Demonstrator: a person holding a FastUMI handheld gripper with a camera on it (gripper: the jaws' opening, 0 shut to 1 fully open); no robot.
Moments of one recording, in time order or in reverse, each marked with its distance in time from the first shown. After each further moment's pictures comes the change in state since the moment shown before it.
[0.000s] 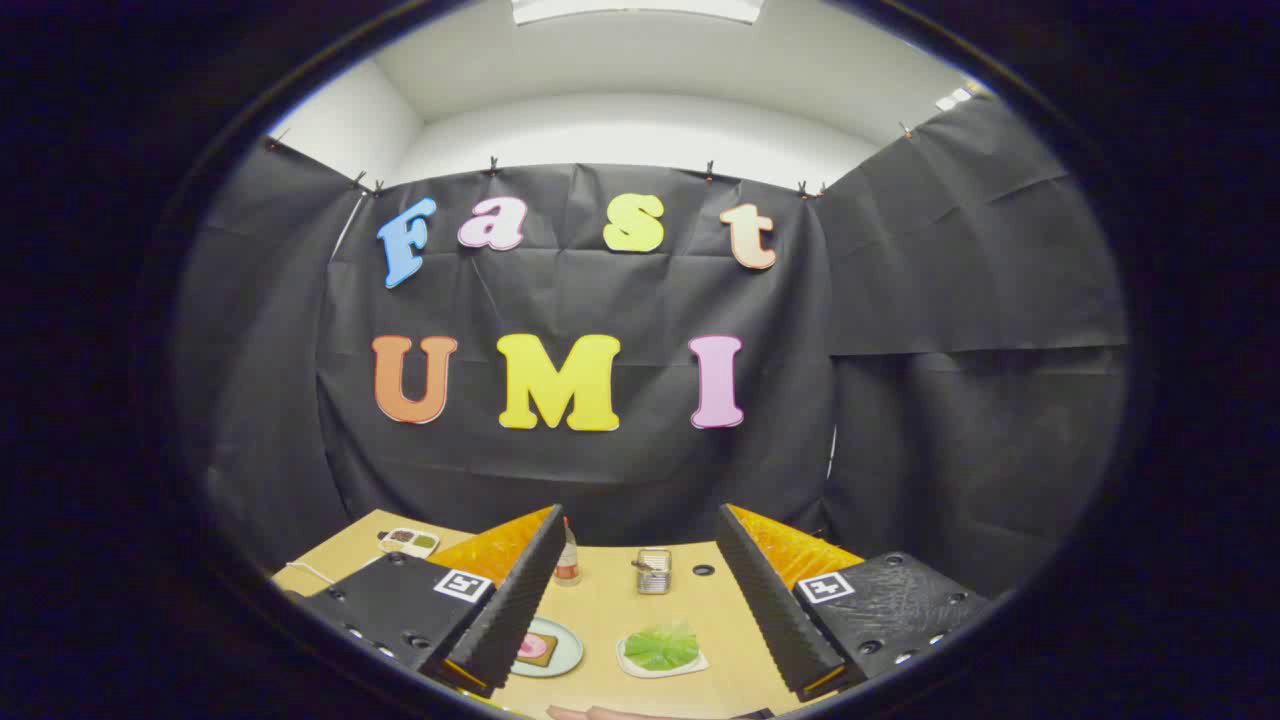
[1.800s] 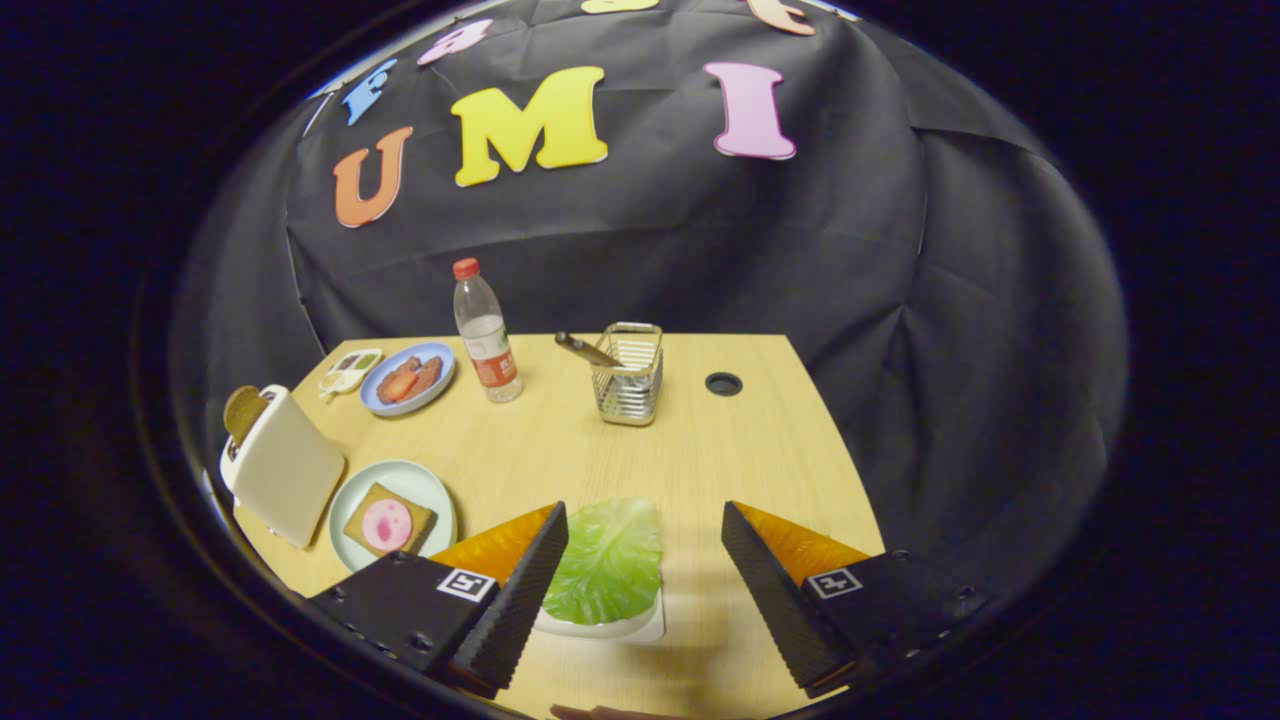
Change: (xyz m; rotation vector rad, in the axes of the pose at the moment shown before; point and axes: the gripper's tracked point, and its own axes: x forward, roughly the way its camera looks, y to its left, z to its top) arm 0.219 -0.082 -0.332 -0.050 0.679 0.171
